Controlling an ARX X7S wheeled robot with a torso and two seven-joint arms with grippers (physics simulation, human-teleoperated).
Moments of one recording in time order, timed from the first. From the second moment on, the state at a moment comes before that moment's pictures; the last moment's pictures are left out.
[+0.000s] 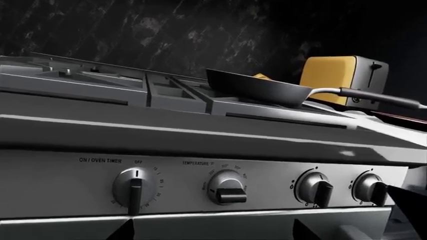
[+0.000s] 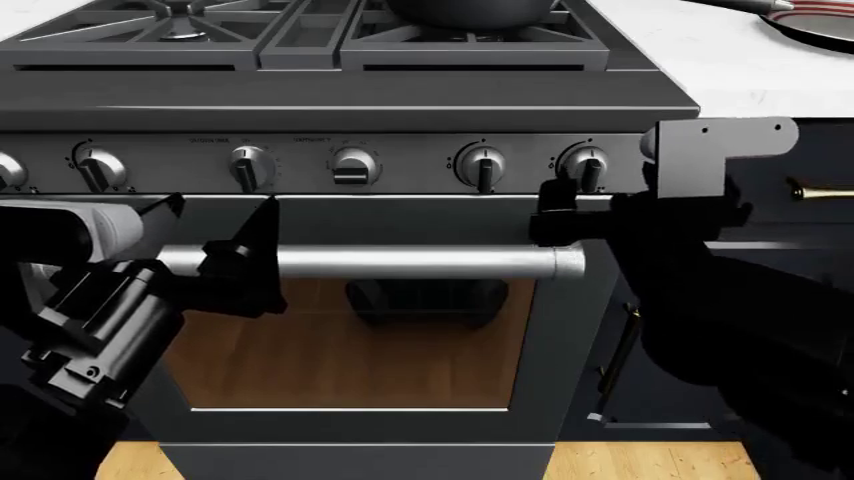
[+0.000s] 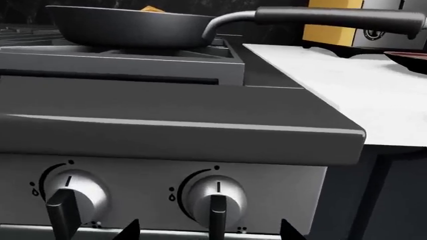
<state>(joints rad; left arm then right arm) -0.41 -0.68 -0.07 0.71 -1.27 -0.73 -0.47 1.00 0.74 -0.73 -0.26 1.23 0.55 0.82</state>
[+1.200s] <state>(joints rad) -0.42 -0.68 -0.06 0.69 -1.29 -0.72 -0.48 0.99 0.64 -0.76 -0.04 1.15 0.49 0.70</state>
